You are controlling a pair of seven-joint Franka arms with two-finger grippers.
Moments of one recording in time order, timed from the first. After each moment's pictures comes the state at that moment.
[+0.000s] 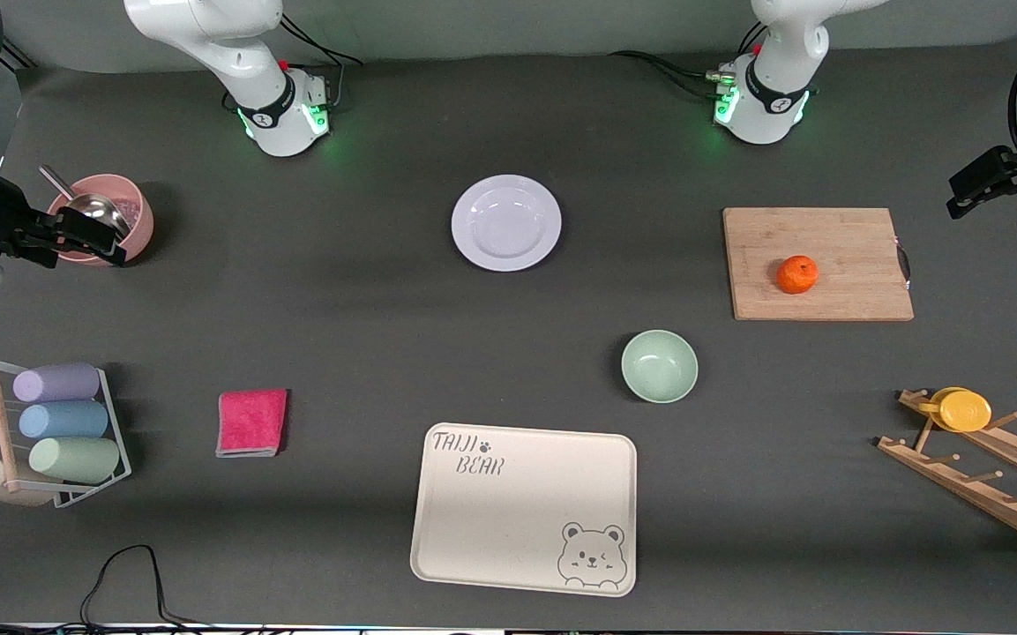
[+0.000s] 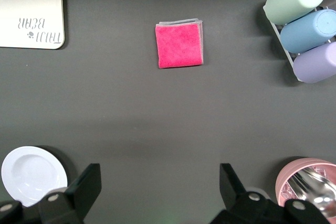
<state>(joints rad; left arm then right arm) 0.22 -0.12 -0.20 -1.64 0.02 1.52 -0.05 0.05 -0.02 -0.06 -1.63 0.07 1.57 0.03</state>
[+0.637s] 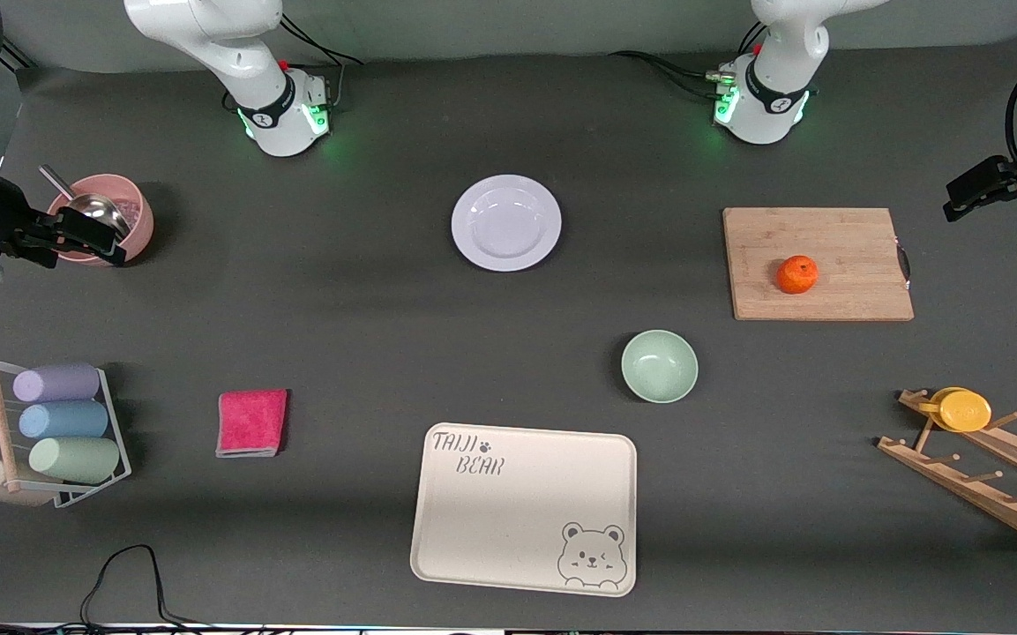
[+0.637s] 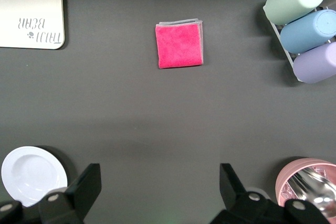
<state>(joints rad) 0.23 -0.09 -0.19 -1.67 0.02 1.49 -0.05 0.05 -0.02 -0.06 -1.63 0.07 1.57 0.03</state>
